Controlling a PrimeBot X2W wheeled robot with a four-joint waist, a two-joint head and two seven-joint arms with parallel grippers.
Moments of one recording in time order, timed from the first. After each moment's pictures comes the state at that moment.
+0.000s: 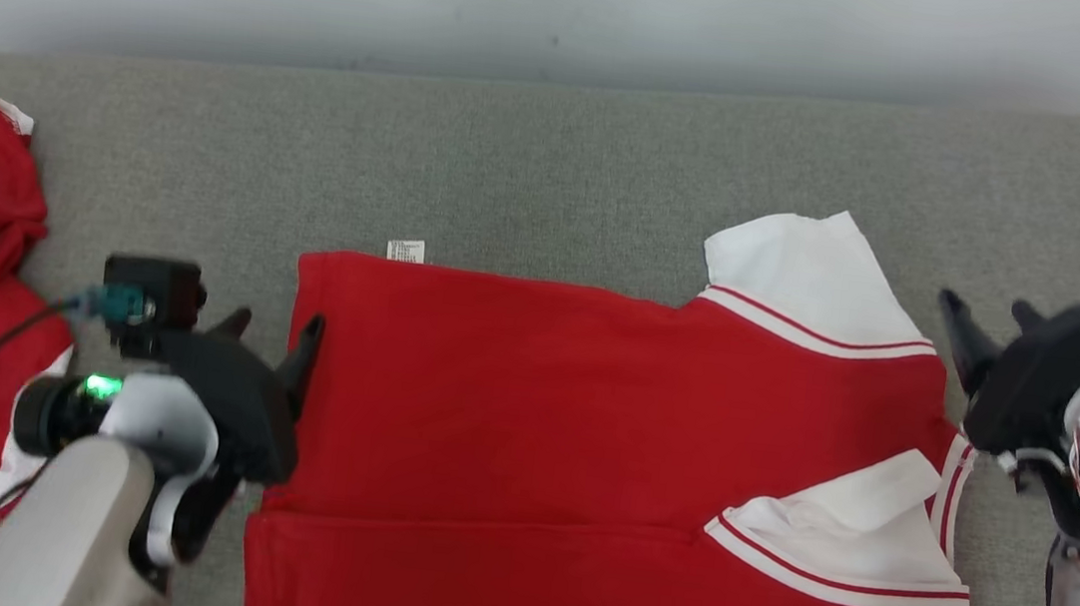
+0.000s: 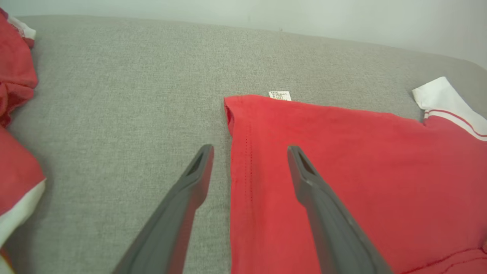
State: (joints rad) left arm -0.46 0.30 -0.33 0.24 -0.57 0.14 0.33; right arm -0.47 -0.15 -0.17 0.09 0.25 0.13 0.78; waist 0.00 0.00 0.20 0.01
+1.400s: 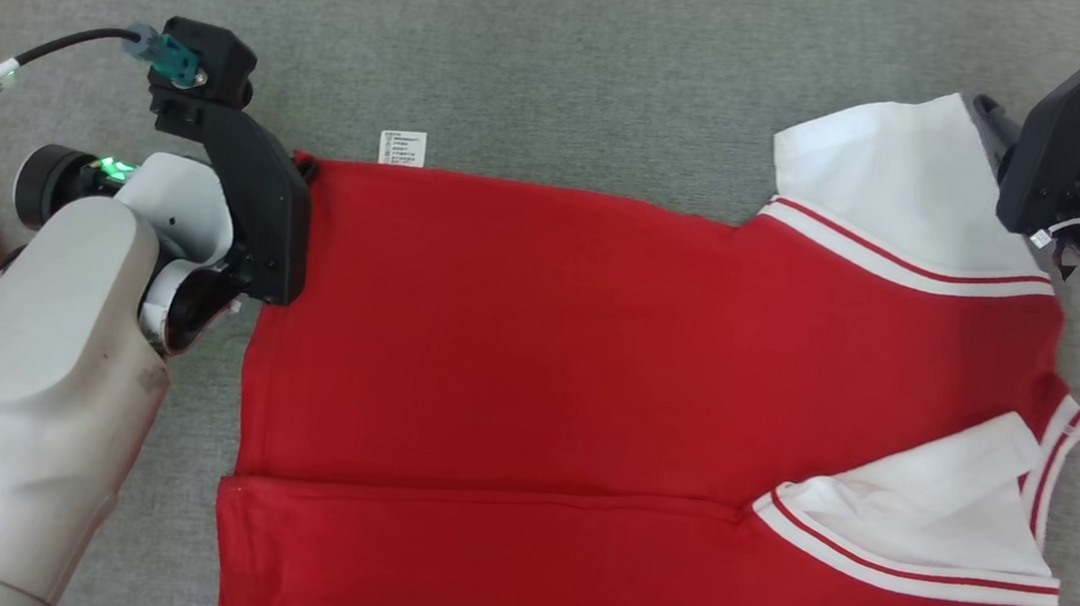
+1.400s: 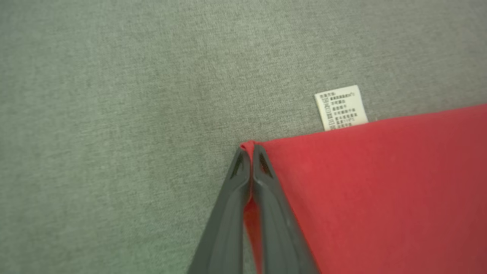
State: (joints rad) left arm -0.96 0.28 -0.46 0.67 -0.56 -0.06 0.51; right arm -1.06 -0.30 0.08 0.74 0.25 0.13 0.65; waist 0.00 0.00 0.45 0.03
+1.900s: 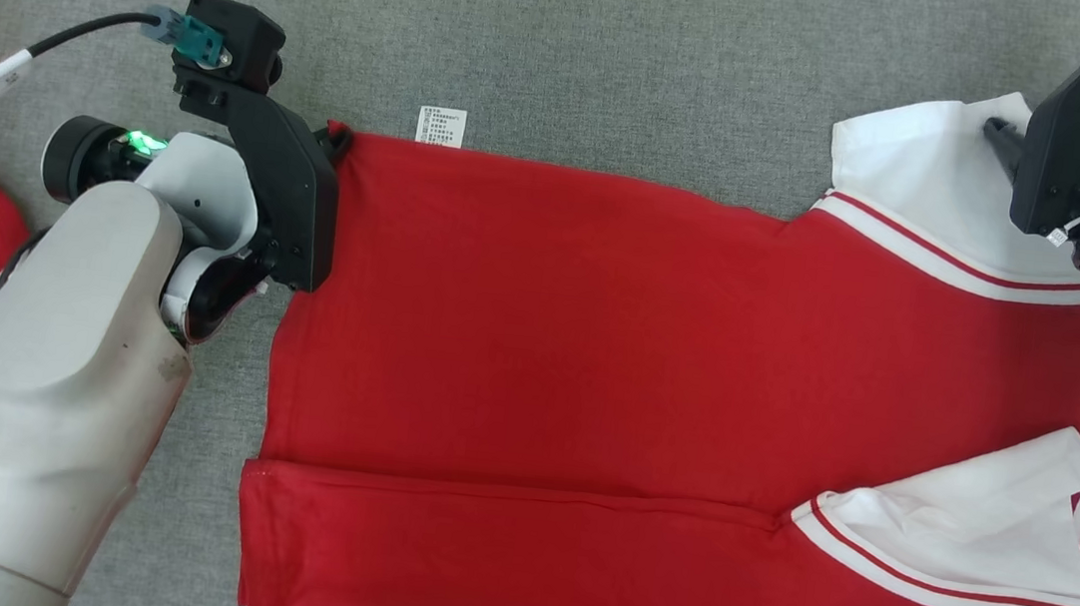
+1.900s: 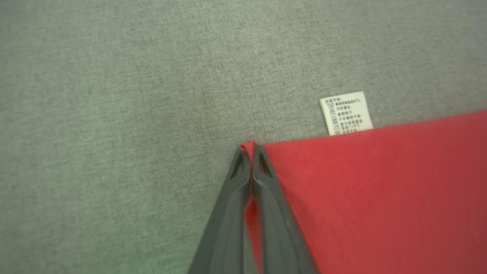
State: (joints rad) left arm -0.98 0.26 -0.48 0.65 -0.57 -0.08 0.45; right arm -1.11 -0.35 0.19 0.82 0.29 0.13 0.72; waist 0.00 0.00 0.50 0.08
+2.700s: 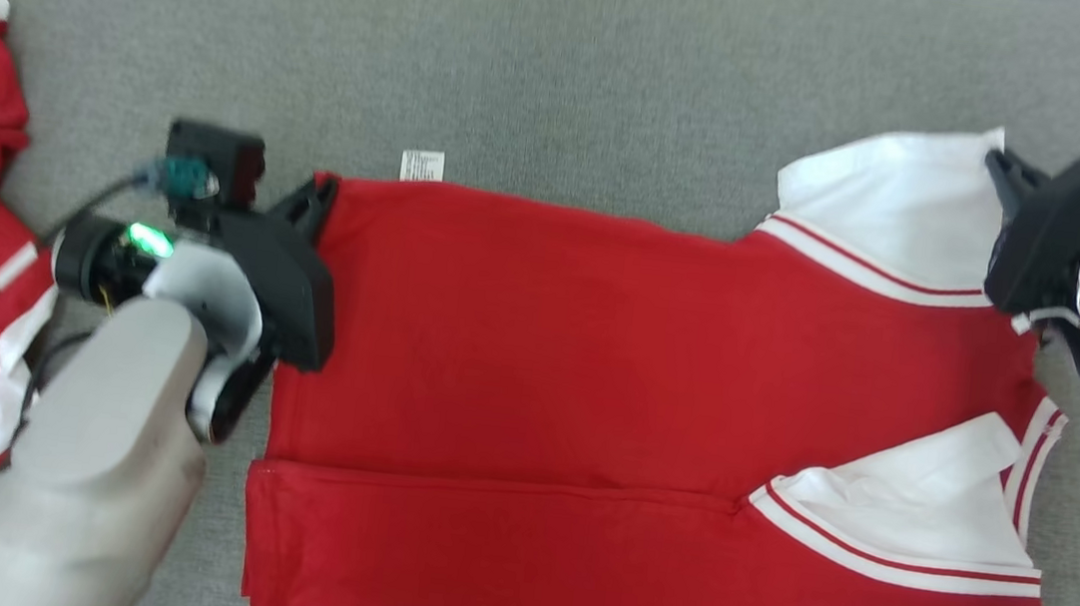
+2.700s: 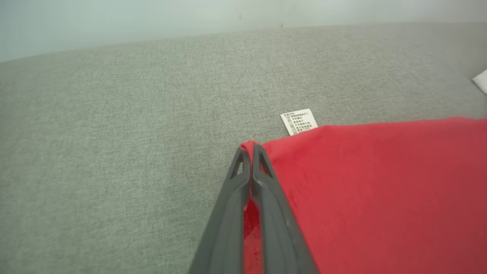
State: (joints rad) left arm -0.86 0.25 -0.49 0.68 -0.53 -0.03 0.12; right arm -0.93 -0.39 0.23 0.69 0.49 0.13 0.44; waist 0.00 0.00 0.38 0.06
